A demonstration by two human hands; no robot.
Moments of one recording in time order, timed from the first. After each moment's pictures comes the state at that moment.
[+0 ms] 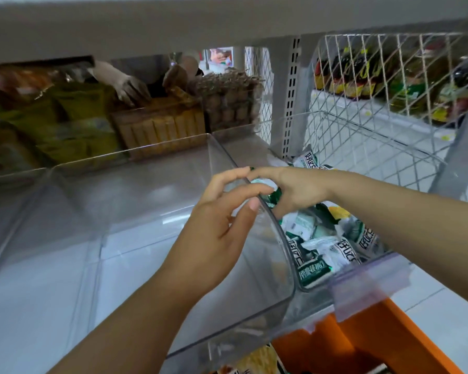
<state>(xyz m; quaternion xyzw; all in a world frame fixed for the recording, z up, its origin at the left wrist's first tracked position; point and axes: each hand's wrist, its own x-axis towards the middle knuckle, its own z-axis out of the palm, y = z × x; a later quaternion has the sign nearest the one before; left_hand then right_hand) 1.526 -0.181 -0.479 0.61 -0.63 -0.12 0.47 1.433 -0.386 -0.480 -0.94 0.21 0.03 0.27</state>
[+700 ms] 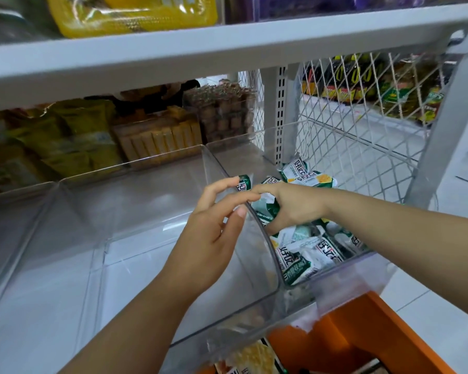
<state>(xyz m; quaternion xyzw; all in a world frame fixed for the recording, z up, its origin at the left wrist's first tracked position) 1.521 -0.179 -0.479 0.62 -0.62 -0.12 0.46 1.411 -0.367 -0.486 -0.92 0.21 -0.01 0.32</state>
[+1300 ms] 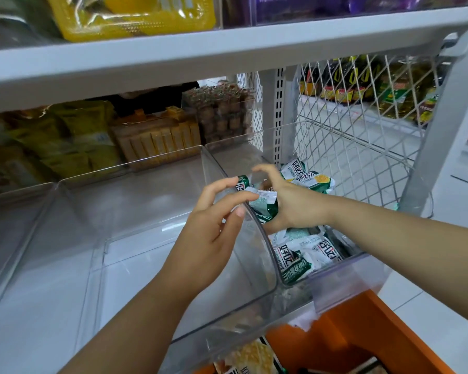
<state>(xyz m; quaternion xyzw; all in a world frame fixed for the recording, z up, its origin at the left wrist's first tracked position) 1.523 -0.180 -0.481 0.61 -0.63 -0.11 0.47 1.401 -0.353 -0.487 -0.91 0.23 -0.08 0.34</state>
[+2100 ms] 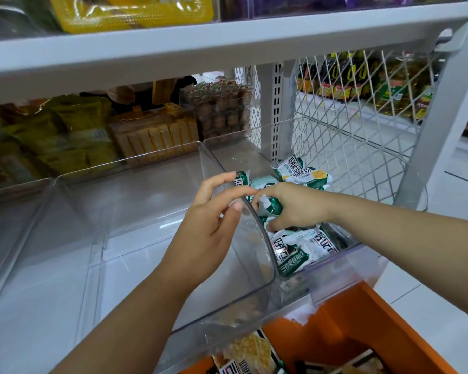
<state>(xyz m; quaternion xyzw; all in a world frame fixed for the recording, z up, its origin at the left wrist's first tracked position) 1.524 -0.181 -0.483 0.61 -0.63 -0.11 0.46 1.398 -0.353 -0.487 -0.93 0.23 -0.03 0.29</state>
